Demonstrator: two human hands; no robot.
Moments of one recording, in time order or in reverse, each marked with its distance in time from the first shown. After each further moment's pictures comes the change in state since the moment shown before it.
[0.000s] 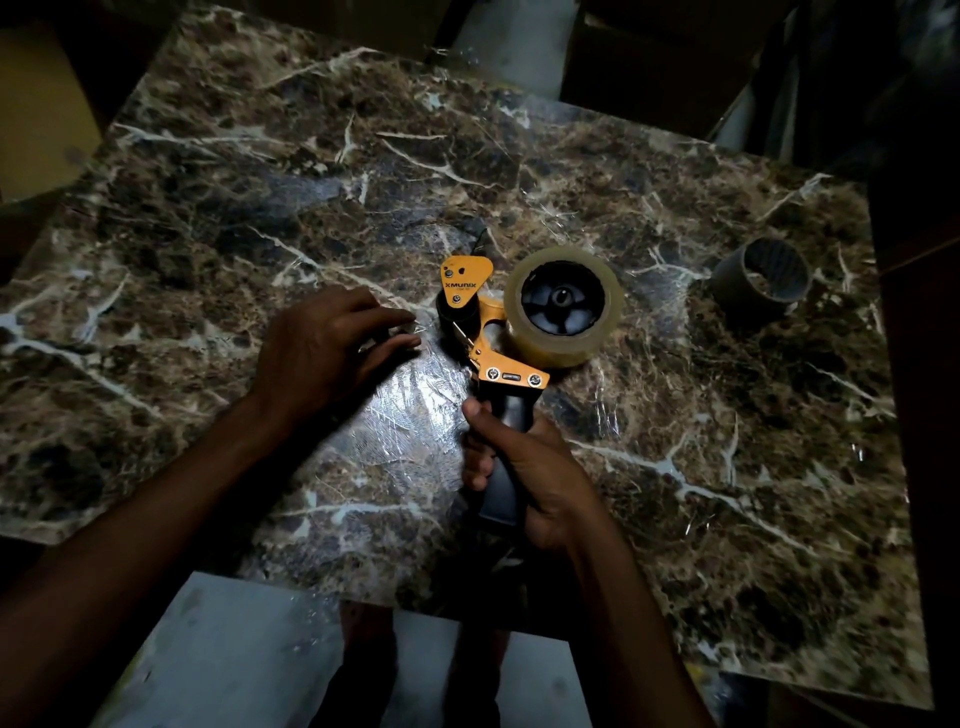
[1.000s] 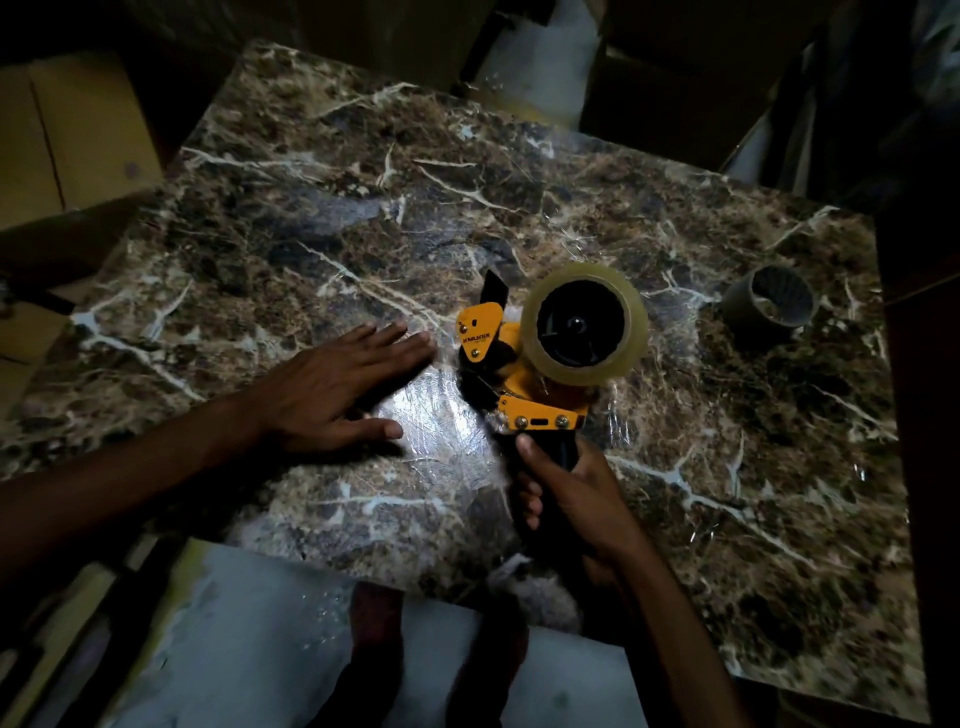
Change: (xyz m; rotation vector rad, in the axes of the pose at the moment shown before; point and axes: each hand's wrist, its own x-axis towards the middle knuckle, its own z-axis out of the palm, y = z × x) left_hand -0.026 -0.045 -0.027 0.017 -0.608 0.297; right_hand -0.040 -0.007 -0.016 -0.295 0.031 -0.115
